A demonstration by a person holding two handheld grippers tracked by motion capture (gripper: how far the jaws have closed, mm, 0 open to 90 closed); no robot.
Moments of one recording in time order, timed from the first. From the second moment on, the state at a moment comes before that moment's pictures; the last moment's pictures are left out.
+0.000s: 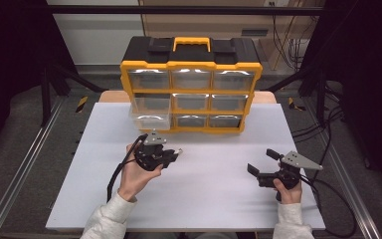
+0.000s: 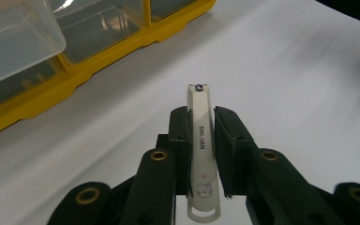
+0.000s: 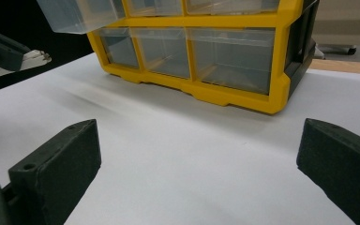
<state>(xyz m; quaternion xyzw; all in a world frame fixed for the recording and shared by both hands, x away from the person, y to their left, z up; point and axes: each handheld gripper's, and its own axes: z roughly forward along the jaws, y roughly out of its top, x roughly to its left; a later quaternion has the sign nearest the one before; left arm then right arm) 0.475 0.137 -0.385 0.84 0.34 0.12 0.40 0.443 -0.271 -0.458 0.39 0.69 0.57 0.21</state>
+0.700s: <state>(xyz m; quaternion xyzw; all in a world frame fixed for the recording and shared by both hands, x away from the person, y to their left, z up) 0.476 0.154 -0.370 0.84 0.34 0.12 0.41 0.443 -0.271 -0.459 0.39 0.69 0.57 0.21</state>
